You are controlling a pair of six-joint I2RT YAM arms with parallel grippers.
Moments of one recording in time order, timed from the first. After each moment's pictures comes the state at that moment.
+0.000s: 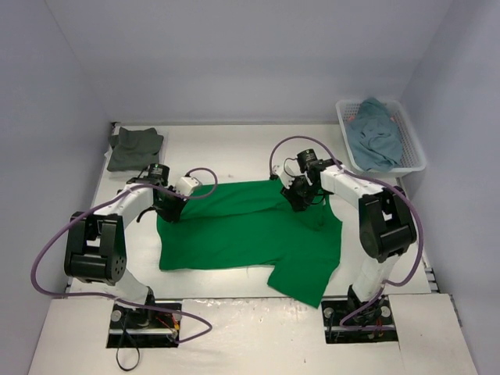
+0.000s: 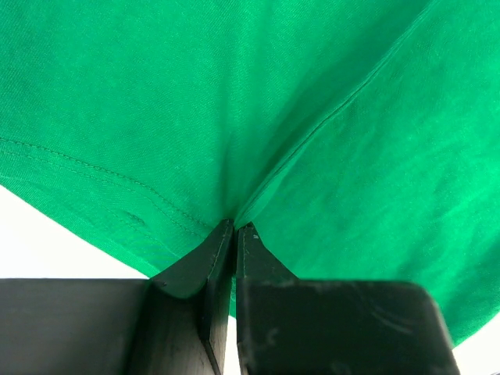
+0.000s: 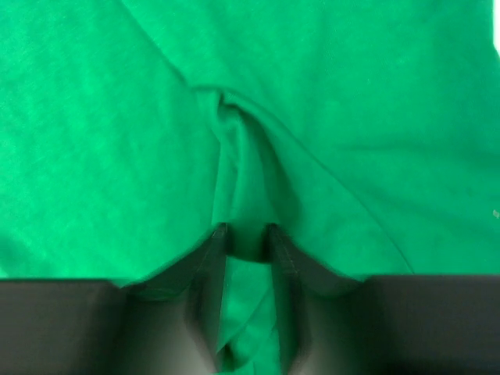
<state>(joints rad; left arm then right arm) -0.11 1.58 0.97 -0.63 0.28 0.61 0.35 1.82 1.20 -0.65 -0.30 -0.66</state>
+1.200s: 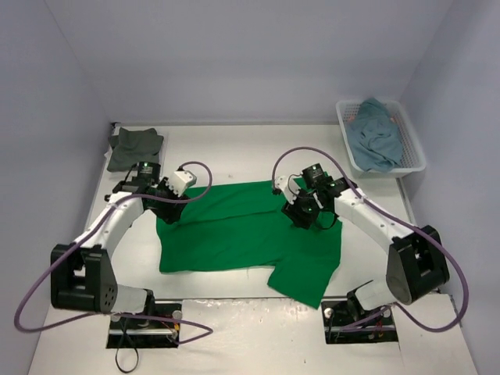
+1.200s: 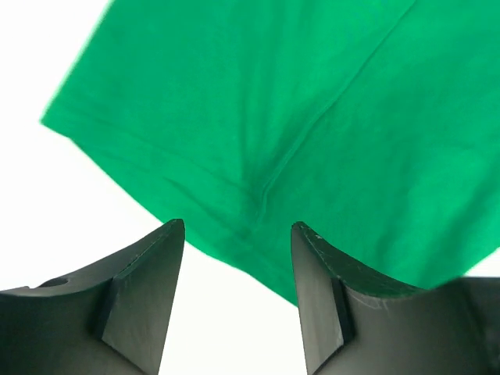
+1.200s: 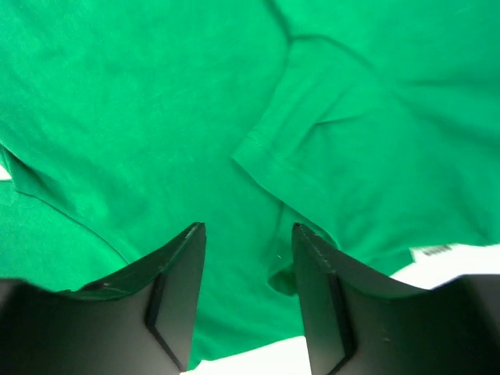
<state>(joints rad) -0.11 1.38 0.96 -0.68 0.28 0.58 0.45 1.46 0.97 -0.67 -0.26 -0.60</state>
